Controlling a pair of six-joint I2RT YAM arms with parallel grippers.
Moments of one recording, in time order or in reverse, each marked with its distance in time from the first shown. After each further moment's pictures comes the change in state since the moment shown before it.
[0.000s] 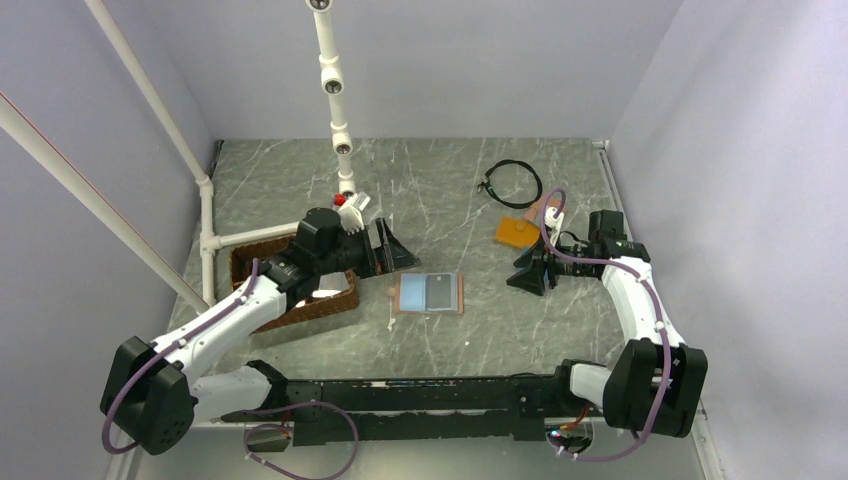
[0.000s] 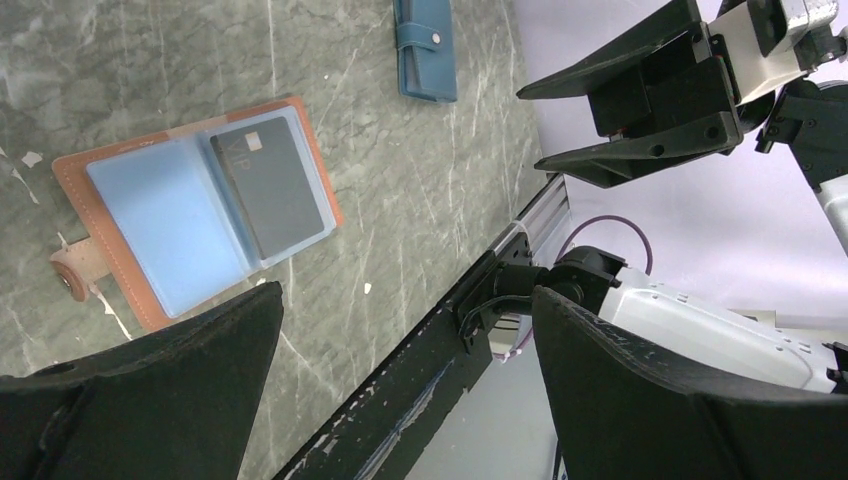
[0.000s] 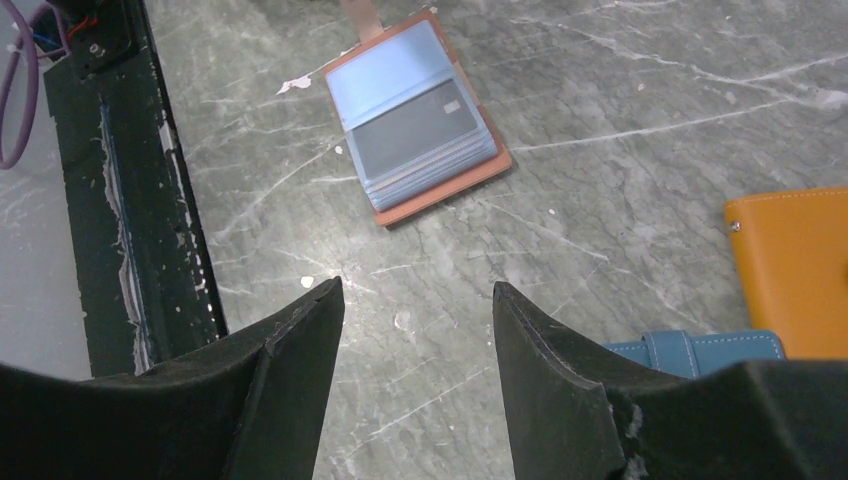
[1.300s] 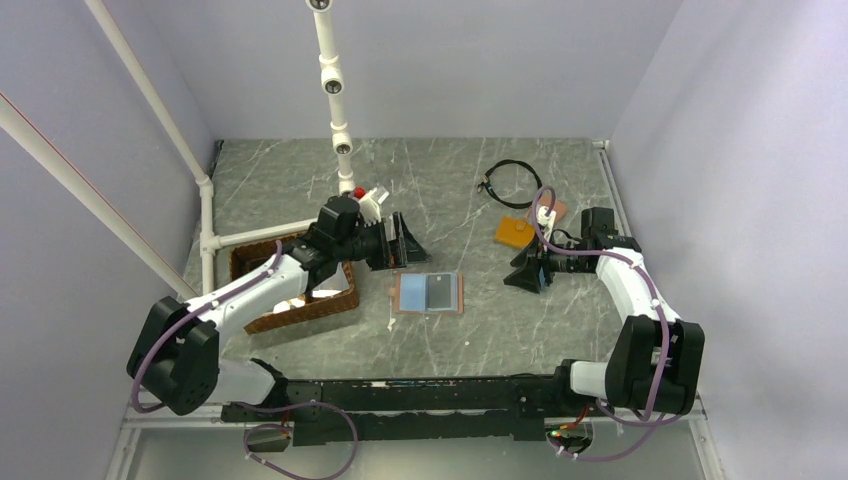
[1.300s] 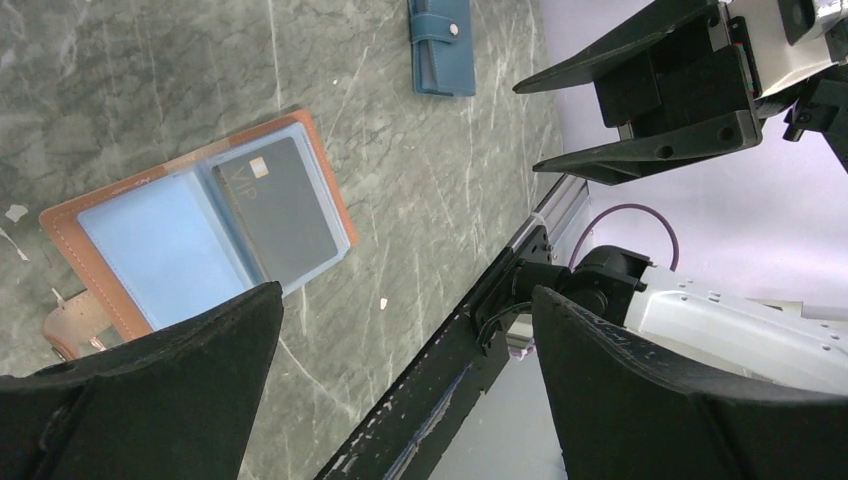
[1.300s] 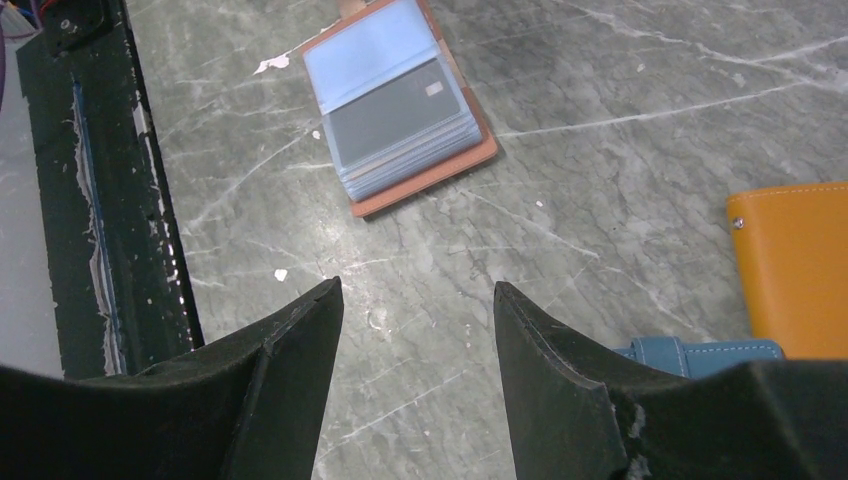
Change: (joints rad) left arm -0.004 0.200 0.086 0.050 0.052 0.047; right arm 0.029 0.101 -0.002 0.073 0.027 -0.014
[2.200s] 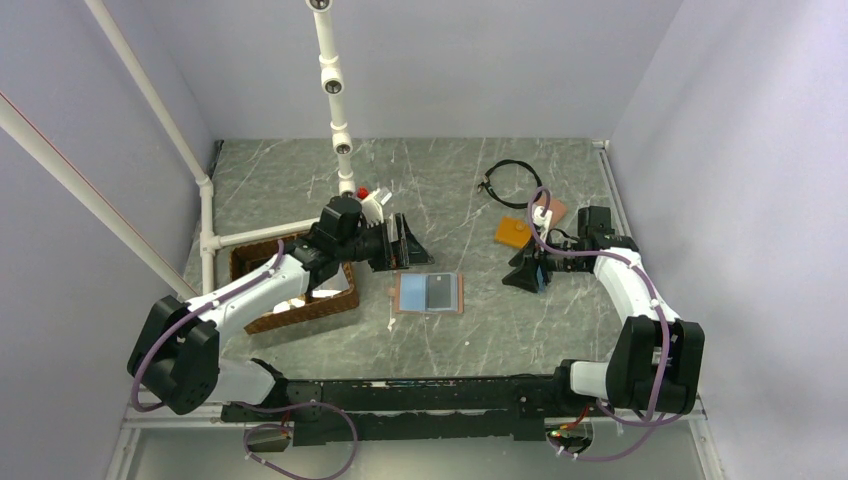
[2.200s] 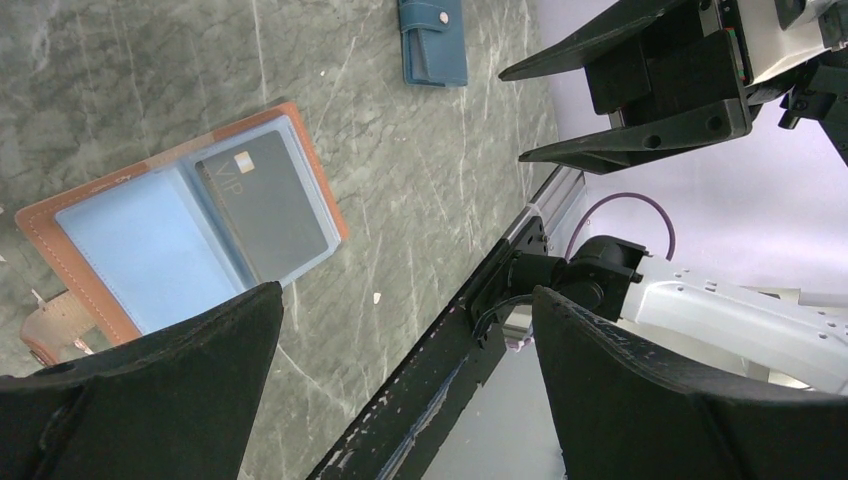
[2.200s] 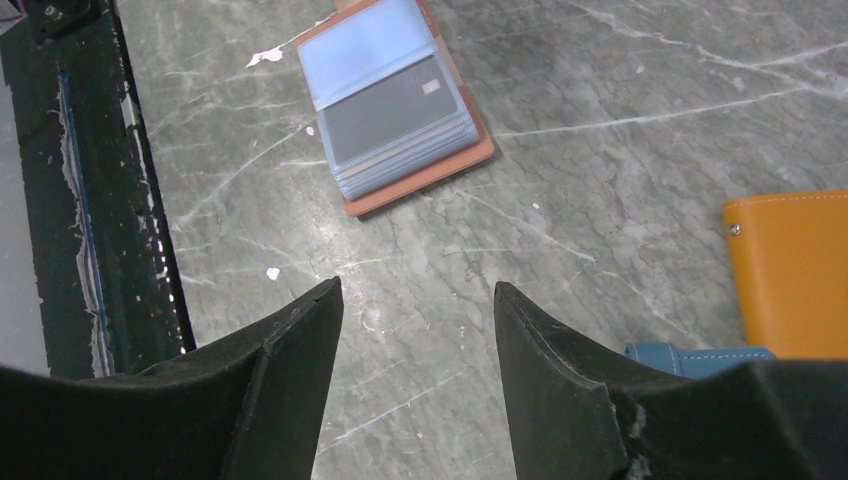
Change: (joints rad) left arm -0.013 0.008 0.011 -0.006 0.011 0.006; right arm 0.023 0.000 0.000 0.027 0.021 0.010
